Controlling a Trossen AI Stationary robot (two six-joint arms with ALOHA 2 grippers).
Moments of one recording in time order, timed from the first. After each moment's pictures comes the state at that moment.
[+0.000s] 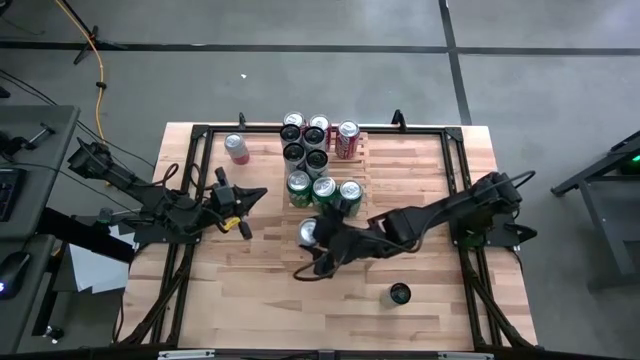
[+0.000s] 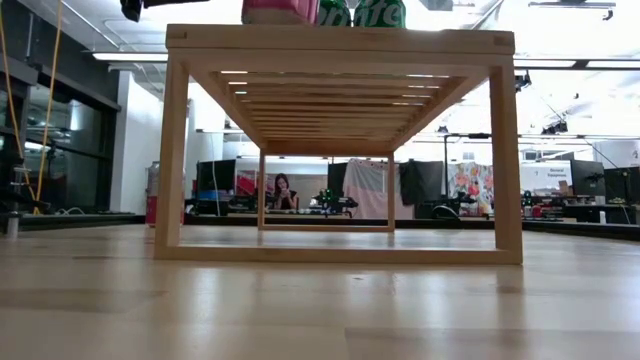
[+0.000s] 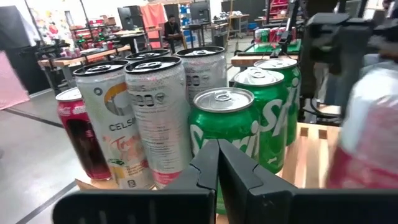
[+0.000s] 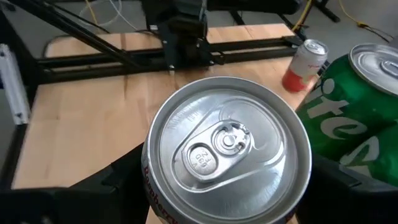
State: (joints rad) left arm -0.49 0.84 0.60 0.13 -0.99 -0.01; right arm 0.37 1.80 1.71 -0.54 0.56 0.30
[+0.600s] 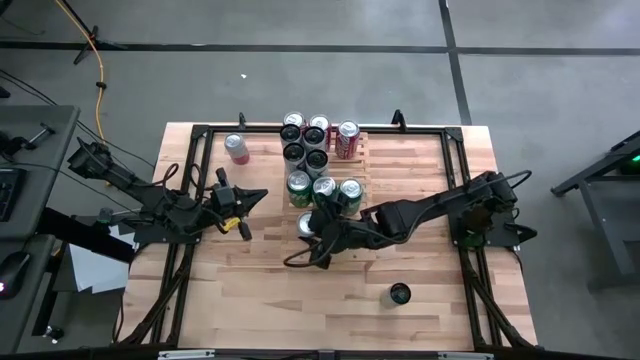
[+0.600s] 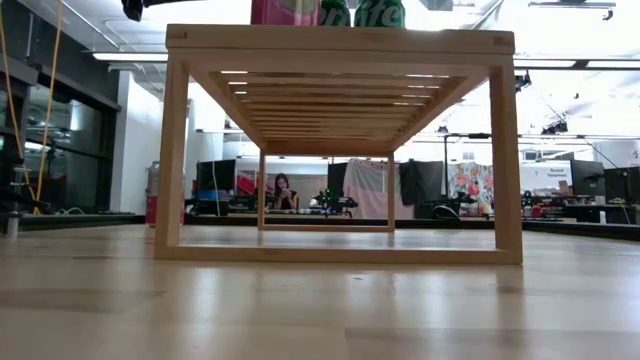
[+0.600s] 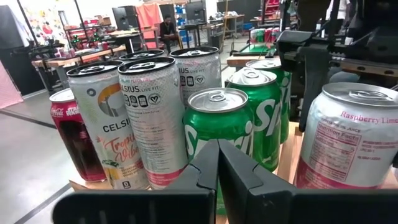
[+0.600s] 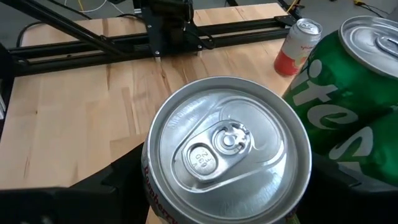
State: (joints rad) left arm -0.49 0.84 0.60 0.13 -0.97 -0.01; right arm 0.31 1.83 1.73 -0.60 0.52 0.33
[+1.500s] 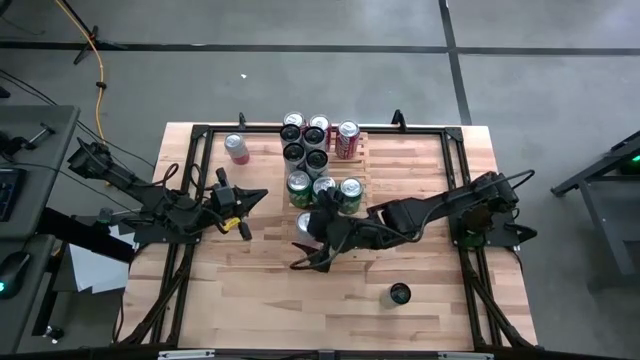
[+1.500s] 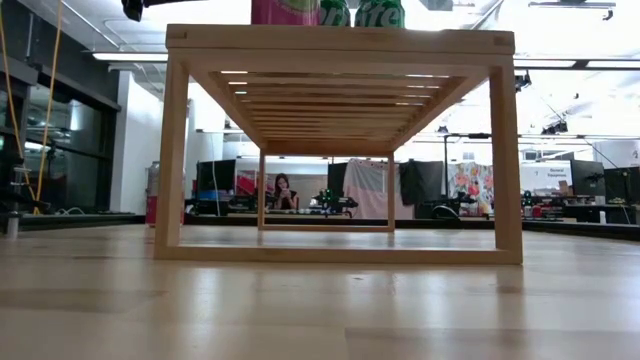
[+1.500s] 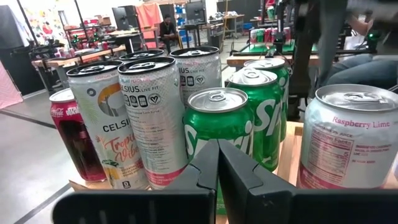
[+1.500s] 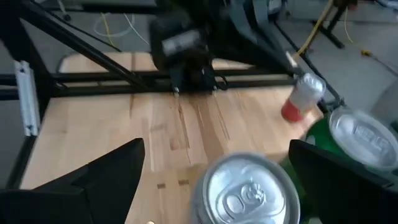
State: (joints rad) left arm -0.49 0.84 0.60 0.13 -0.97 -0.01; right arm 0.34 1.82 1.83 -0.57 0.52 0.18
